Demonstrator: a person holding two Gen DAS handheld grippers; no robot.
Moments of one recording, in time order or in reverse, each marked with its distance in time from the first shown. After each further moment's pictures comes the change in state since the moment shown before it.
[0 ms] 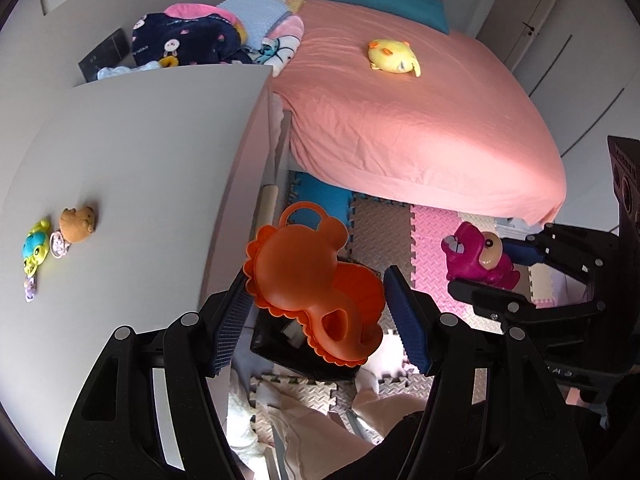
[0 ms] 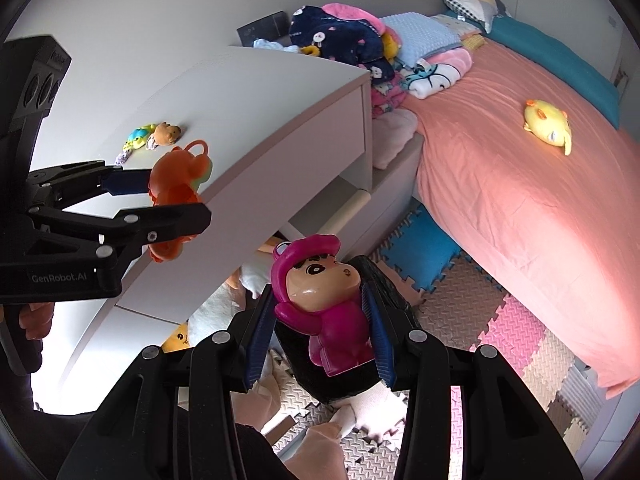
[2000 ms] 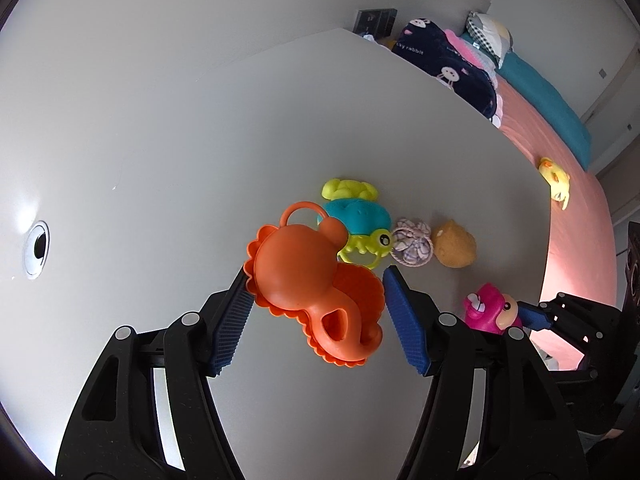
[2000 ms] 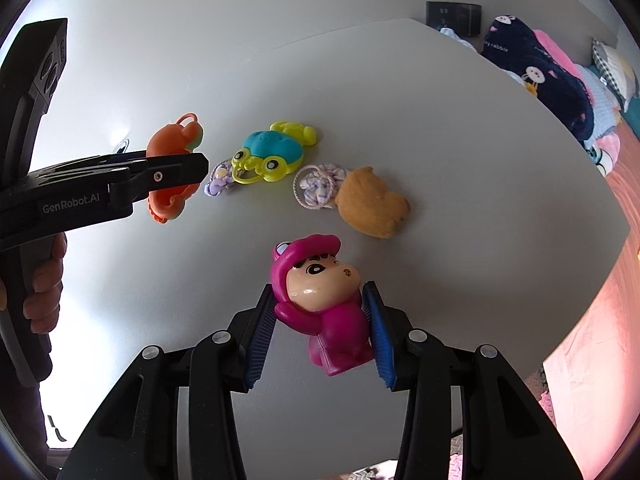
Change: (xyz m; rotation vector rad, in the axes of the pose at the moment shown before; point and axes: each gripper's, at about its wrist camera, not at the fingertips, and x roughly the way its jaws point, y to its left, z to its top) left arm -0.063 0.305 -0.067 -0.570 -0.111 0.245; right arm 0.142 0.237 0.136 -0.339 0.126 0.186
